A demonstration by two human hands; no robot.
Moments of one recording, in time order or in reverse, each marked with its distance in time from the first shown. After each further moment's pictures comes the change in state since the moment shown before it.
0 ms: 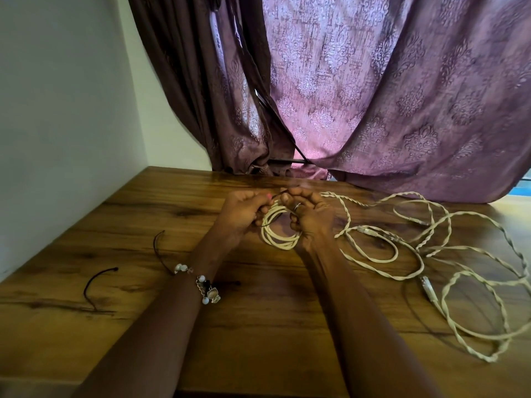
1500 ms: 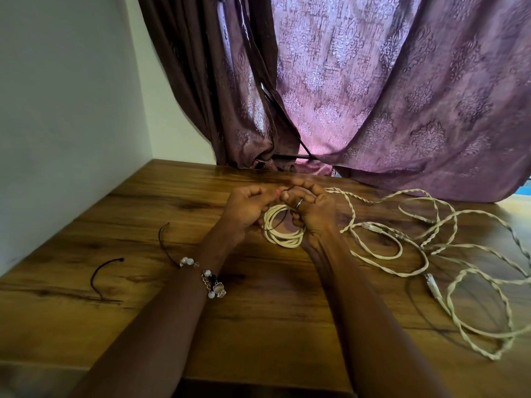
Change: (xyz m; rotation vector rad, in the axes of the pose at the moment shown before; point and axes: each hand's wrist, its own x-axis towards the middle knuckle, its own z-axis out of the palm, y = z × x) left_hand -0.008 0.001 -0.002 0.106 0.018 0.039; right_hand -0.028 -0.015 0.004 0.066 -0.221 -0.130
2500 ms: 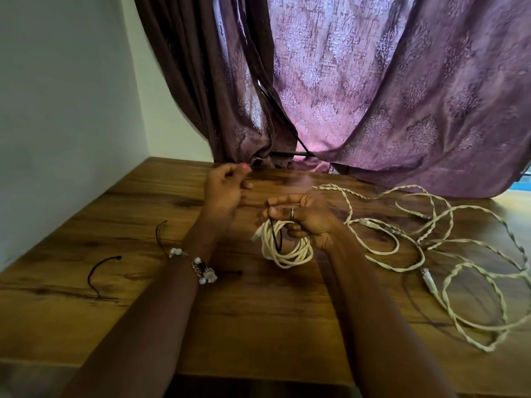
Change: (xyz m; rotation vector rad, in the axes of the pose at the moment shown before) left_hand 0.013 0.012 -0.018 -0.095 0.261 0.082; right_hand 0.008 0.001 -0.020 -0.222 -0.414 0.281
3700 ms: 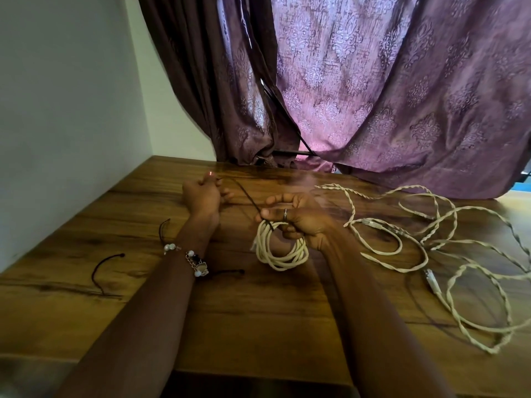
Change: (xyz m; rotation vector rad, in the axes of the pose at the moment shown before) left_hand 0.022 -0.009 -0.025 -0.132 0.394 -0.174; right_hand 0.005 0.000 0.012 -0.013 -0.030 0.048
